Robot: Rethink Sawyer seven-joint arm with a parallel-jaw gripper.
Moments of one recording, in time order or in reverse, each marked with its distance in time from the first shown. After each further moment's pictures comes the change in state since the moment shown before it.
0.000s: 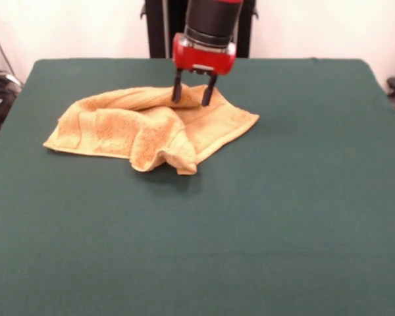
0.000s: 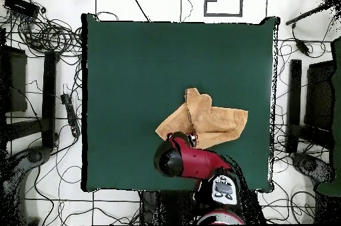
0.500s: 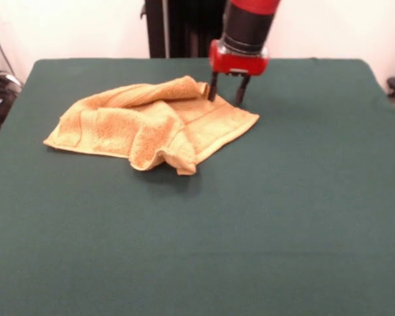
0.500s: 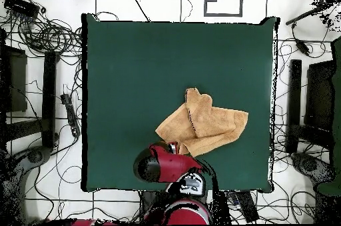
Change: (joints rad) arm 0.136 0.081 0.000 0.037 0.079 -0.001 0.000
